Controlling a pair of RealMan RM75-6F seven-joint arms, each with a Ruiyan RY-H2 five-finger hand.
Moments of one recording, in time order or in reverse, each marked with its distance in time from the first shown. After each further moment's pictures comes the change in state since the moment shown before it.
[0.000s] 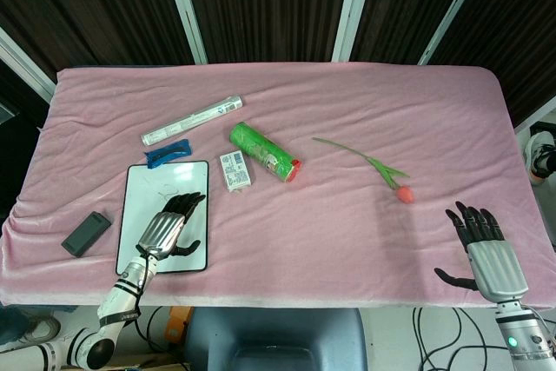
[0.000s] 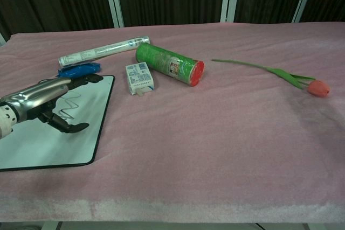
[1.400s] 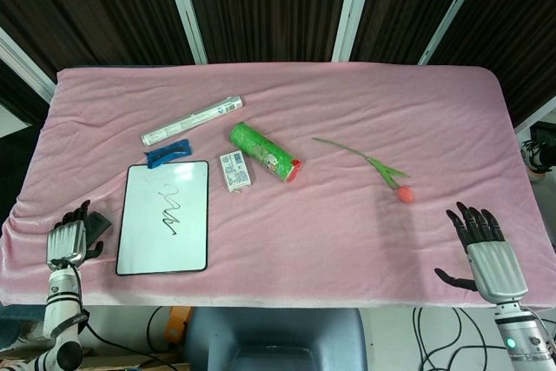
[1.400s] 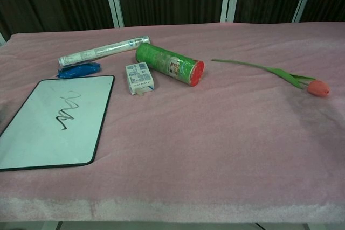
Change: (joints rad) left arm 0.168 0.040 -0.024 0.153 -0.417 0.189 0.273; right arm -0.008 -0.013 0.002 -0.002 0.004 0.011 -0.032
